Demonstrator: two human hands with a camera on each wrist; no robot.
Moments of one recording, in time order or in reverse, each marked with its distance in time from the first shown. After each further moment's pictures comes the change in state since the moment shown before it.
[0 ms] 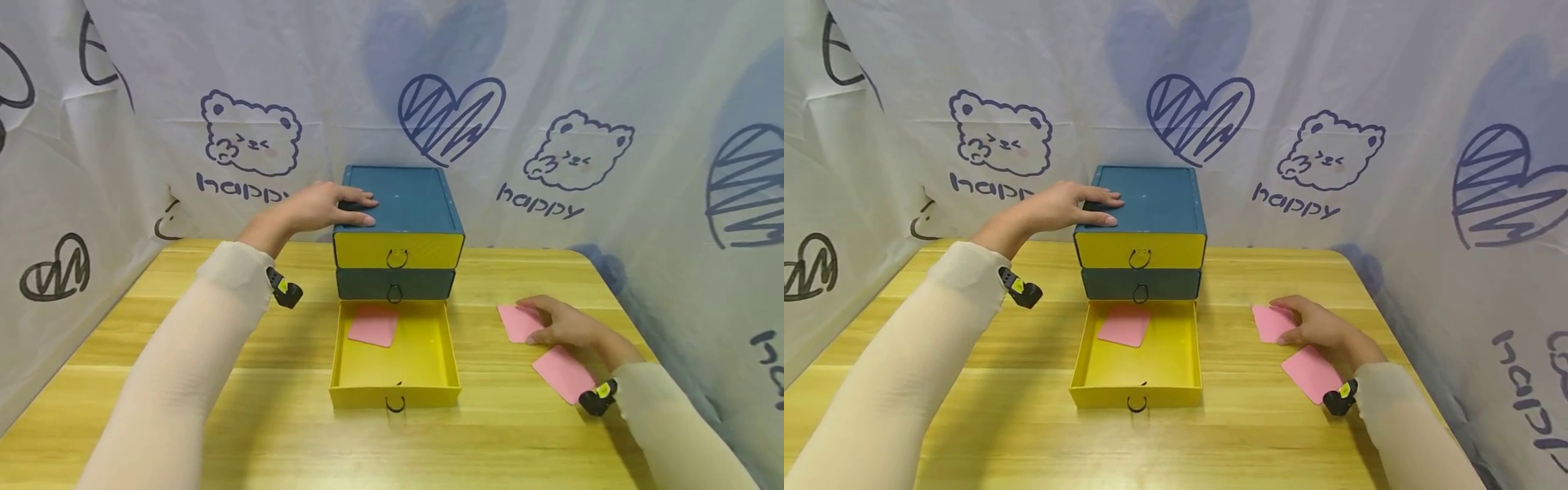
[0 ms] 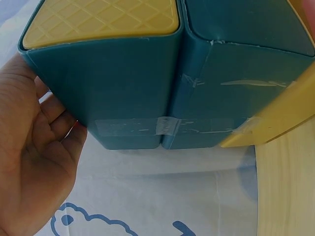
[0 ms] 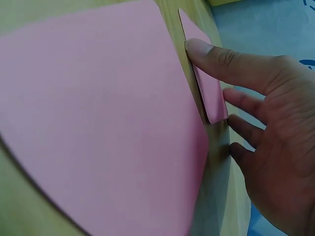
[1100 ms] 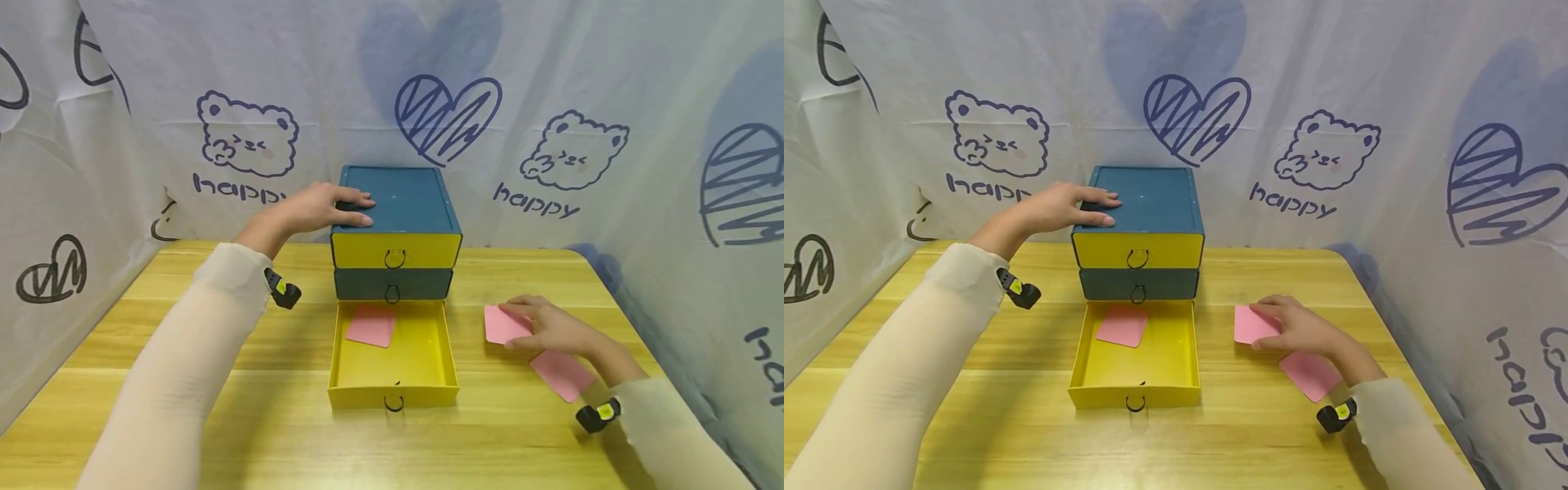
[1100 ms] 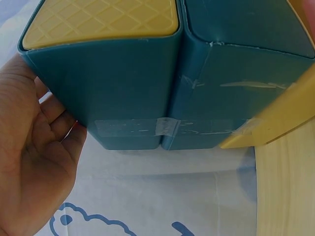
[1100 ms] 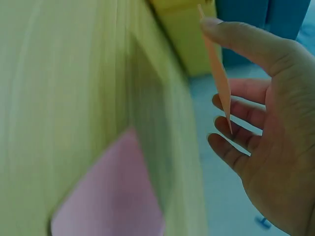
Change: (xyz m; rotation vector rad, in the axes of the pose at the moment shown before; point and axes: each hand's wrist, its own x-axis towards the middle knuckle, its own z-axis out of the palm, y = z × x) left_hand -0.001 0.001 0.001 -0.005 -0.004 0.003; right_hand -0.016 -0.064 0.018 -0.304 0.046 -0.115
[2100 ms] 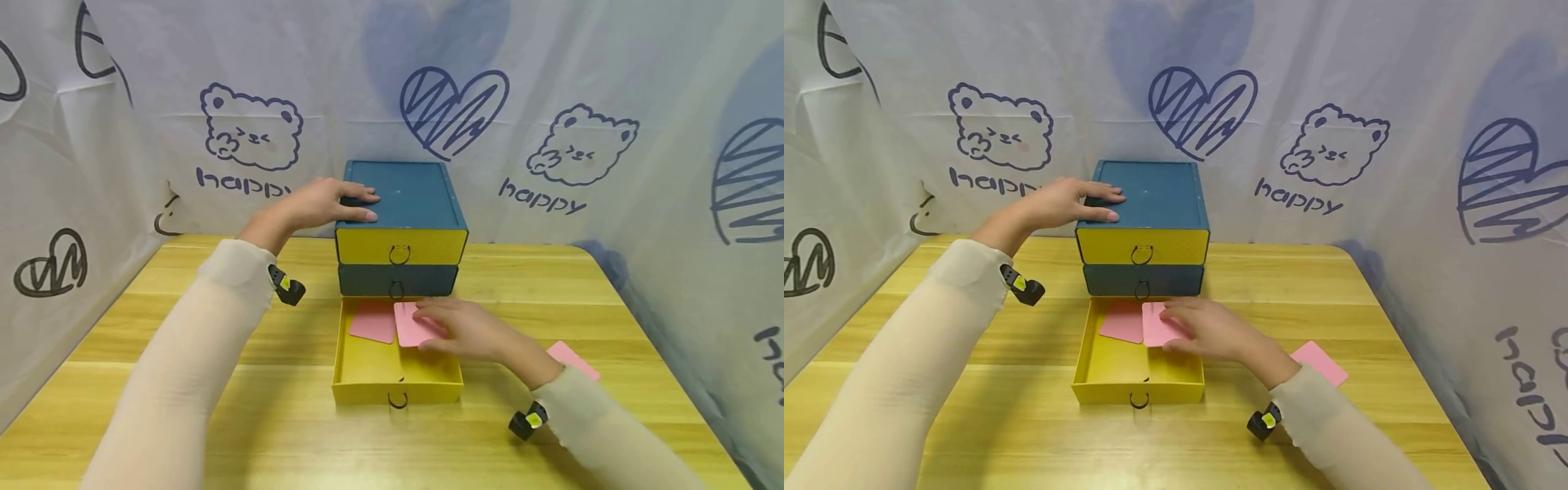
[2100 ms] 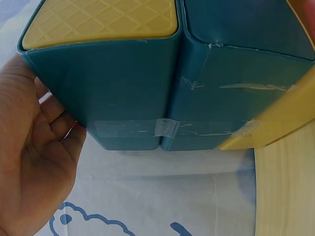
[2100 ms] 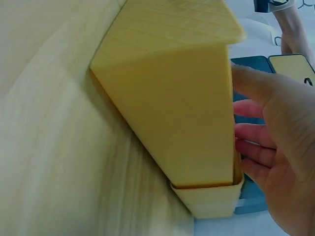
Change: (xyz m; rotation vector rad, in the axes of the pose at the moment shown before) left_hand 0.000 -0.002 0.003 0.013 0.024 -0.010; right_hand 0.060 -0.126 0.048 -0.244 0.017 -0.361
